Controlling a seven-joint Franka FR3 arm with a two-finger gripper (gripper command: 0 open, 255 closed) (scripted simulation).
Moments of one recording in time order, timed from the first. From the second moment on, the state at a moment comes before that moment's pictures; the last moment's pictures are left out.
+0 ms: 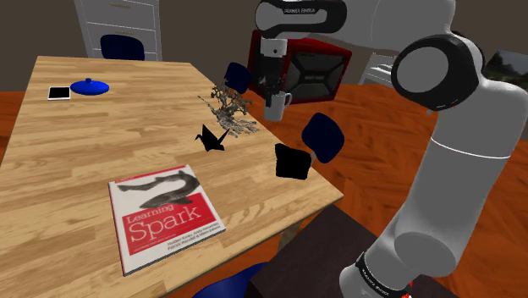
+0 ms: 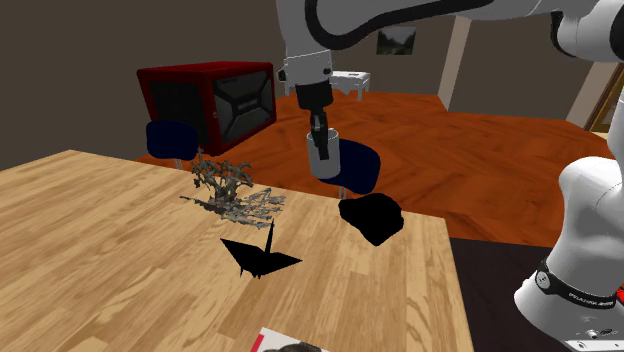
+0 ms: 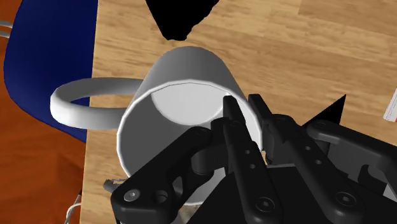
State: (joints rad) arm 0.03 0.23 -0.16 -1.51 -0.02 1.58 -0.21
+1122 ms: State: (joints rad) arm 0.21 -0.18 0.01 -1.99 0.00 1.64 0.14
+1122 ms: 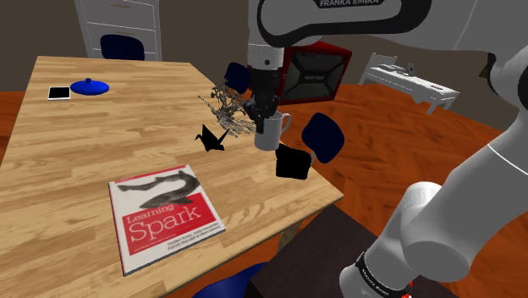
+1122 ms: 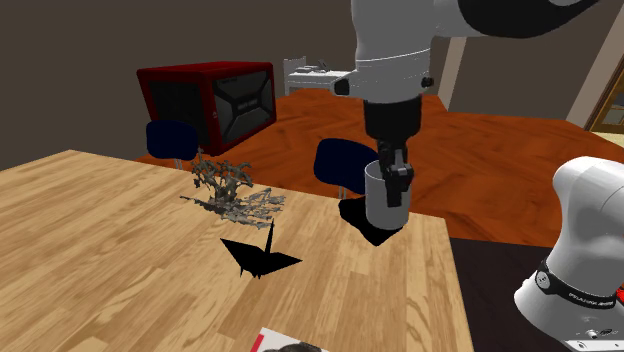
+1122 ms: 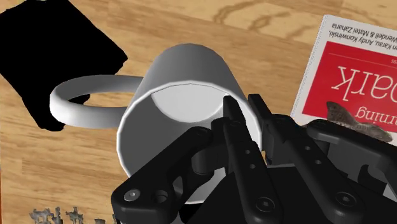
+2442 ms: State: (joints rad) arm 0.28 -0.22 0.11 -2.23 0.05 1.84 0.28
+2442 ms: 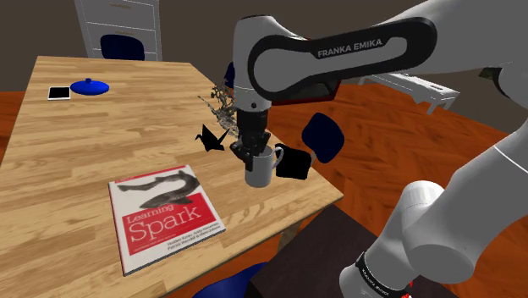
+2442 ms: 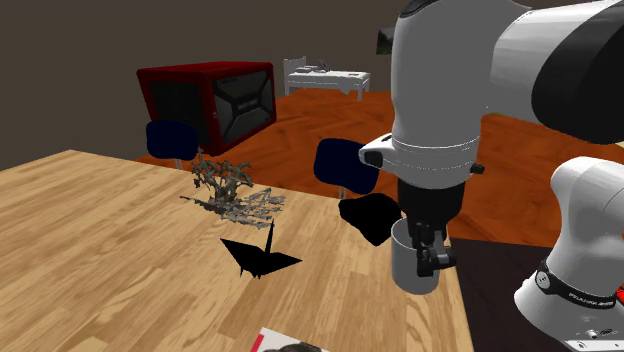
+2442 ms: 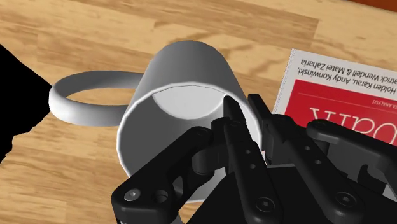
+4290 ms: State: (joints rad) arm 0.28 -0.12 0.11 -2.37 0.05 2.08 0.28
